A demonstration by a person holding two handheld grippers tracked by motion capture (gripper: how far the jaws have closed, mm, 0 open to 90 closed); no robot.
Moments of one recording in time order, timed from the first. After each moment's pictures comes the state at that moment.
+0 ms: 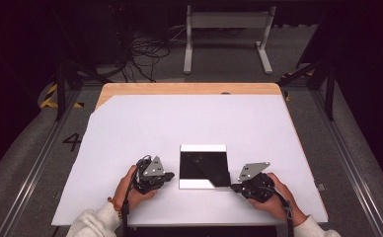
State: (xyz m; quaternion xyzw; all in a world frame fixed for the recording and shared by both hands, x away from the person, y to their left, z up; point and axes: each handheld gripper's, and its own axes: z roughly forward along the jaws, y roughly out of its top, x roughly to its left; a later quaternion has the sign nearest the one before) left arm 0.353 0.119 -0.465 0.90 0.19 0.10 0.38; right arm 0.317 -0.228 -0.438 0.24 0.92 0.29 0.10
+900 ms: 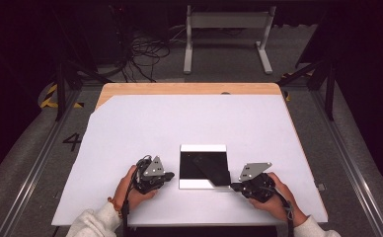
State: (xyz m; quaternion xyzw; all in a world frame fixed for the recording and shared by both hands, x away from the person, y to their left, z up) left arm 0.353 0.119 -0.465 0.90 0.19 0.10 0.37; right arm 0.316 -0.229 -0.435 0.24 0.92 0.30 0.11
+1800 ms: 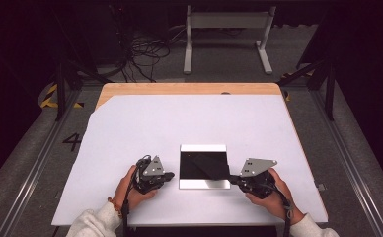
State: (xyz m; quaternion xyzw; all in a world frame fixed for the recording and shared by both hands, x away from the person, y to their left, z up) left arm 0.354 0.120 -0.465 0.90 0.20 0.10 0.38; right arm 0.317 -0.224 -0.418 0.23 0.89 0.37 0.15
